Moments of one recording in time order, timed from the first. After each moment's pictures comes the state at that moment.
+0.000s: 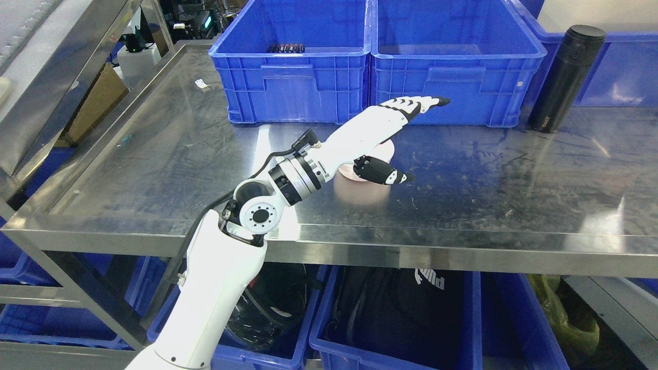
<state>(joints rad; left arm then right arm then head) -0.52 0.07 -0.35 -1.61 -0.53 -0.35 -0.53 0.00 0.00 0.05 0.00 0.05 -0.08 -0.02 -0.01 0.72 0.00</state>
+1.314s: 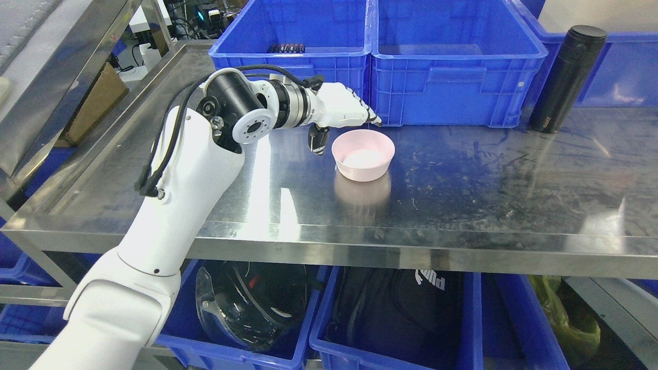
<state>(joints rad) -0.91 0.19 -0.51 -1.48 -0.93 -0.36 -1.12 0.00 0.00 0.05 0.00 0.05 -0.08 -0.02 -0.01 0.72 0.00</state>
